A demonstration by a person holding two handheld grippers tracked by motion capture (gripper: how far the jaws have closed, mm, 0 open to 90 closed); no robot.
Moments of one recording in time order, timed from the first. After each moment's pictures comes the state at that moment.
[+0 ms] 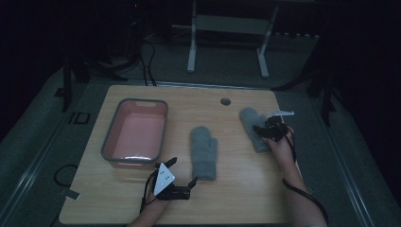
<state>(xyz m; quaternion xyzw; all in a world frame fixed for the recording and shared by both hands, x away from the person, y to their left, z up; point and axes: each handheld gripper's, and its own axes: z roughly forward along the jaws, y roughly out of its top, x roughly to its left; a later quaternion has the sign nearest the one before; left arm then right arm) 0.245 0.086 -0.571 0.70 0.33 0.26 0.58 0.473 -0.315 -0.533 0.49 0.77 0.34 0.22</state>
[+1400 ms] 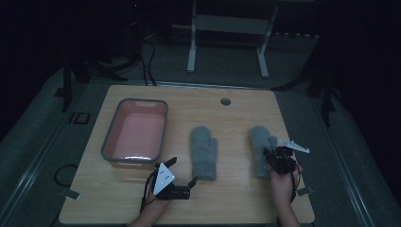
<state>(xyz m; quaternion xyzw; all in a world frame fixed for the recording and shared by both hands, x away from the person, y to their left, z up) 0.245 0.087 -0.571 0.70 0.33 0.26 0.58 0.332 -0.298 -0.519 0.62 0.65 0.36 0.24</state>
